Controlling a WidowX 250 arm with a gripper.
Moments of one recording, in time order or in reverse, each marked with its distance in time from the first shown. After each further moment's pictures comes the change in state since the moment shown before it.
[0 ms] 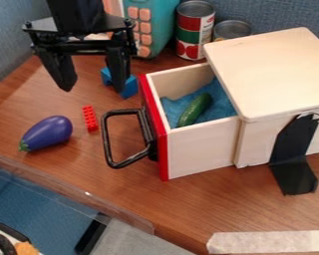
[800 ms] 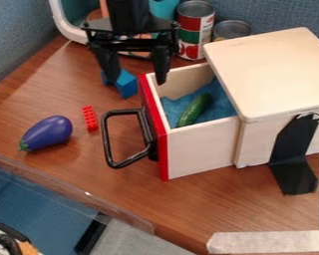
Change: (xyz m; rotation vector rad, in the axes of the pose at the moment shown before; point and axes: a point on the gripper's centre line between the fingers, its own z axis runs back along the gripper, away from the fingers) arm 0.049 -0.034 -0.034 0.002 -0.019 -0.066
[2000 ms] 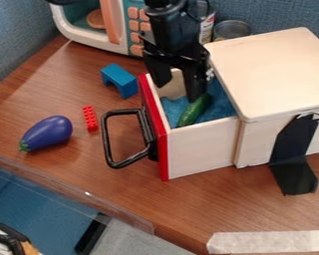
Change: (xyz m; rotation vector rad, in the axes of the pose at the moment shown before) arm 0.014 -0.044 -0.035 -0.118 -0.036 -0.549
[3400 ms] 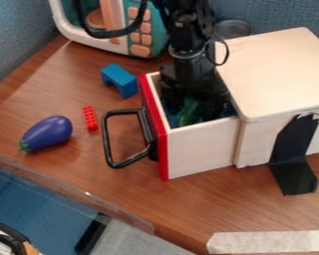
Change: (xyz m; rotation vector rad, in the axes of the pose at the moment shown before) arm 0.005 0.001 -0.054 0.058 0.032 0.095
